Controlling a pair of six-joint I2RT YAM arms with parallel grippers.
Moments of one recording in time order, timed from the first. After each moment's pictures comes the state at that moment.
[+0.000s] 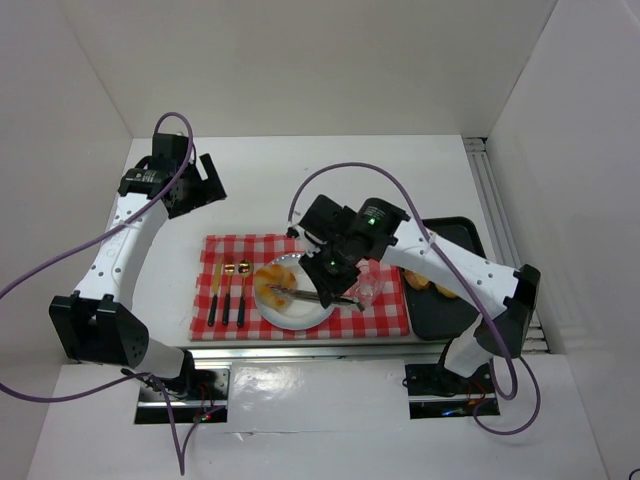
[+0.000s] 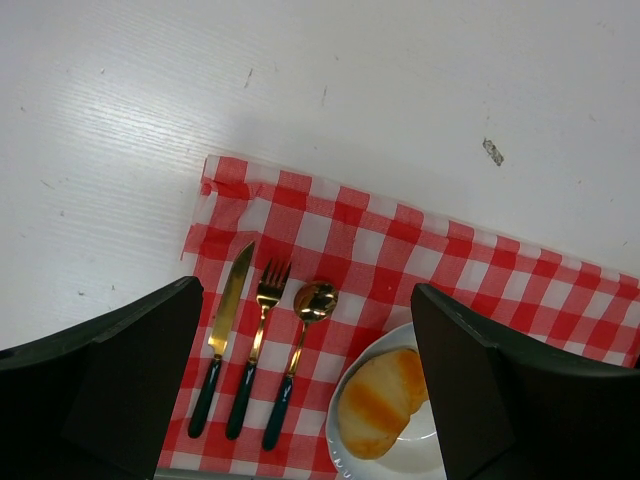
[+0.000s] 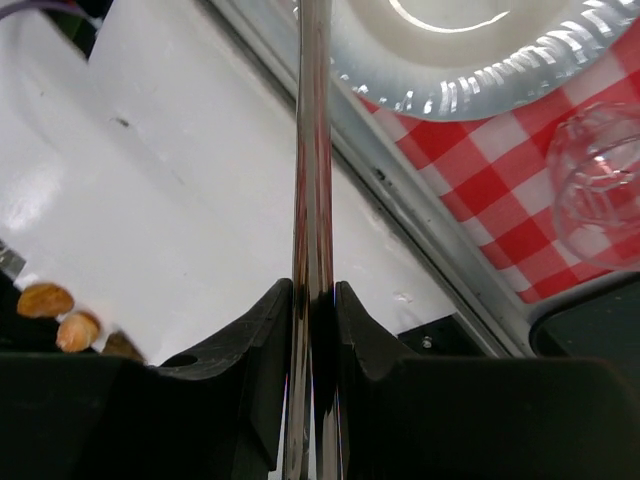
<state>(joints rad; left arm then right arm) -0.08 1.44 1.46 -0.88 -0.10 -0.47 1.02 1.56 1.64 -1.29 -0.25 0.28</state>
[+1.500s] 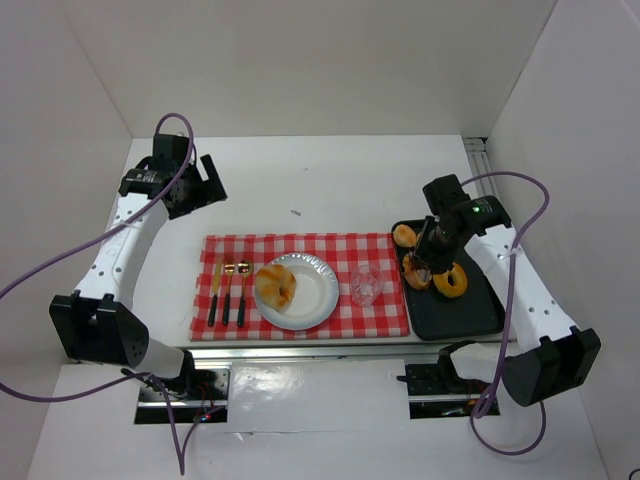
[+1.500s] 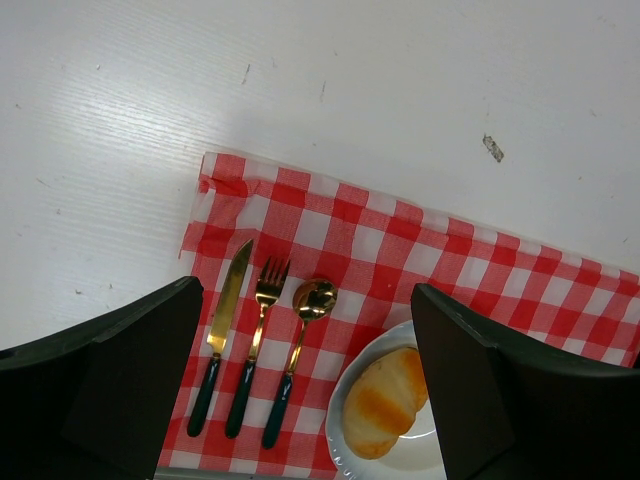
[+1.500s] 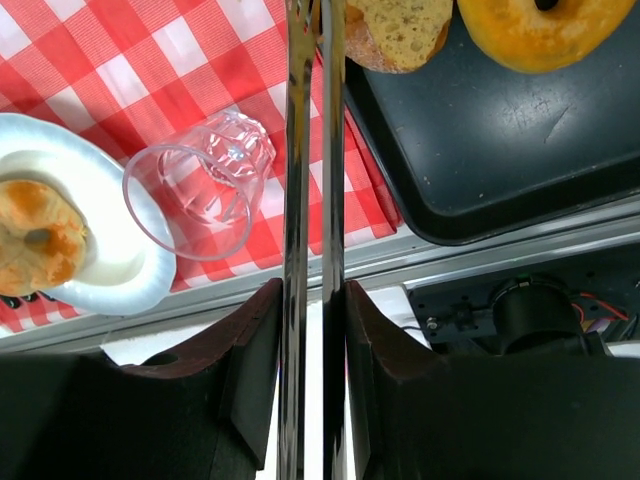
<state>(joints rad) -0.08 1.44 1.45 -0.88 -0.09 -0.47 0.28 1.22 1.26 -1.30 0.05 0.73</state>
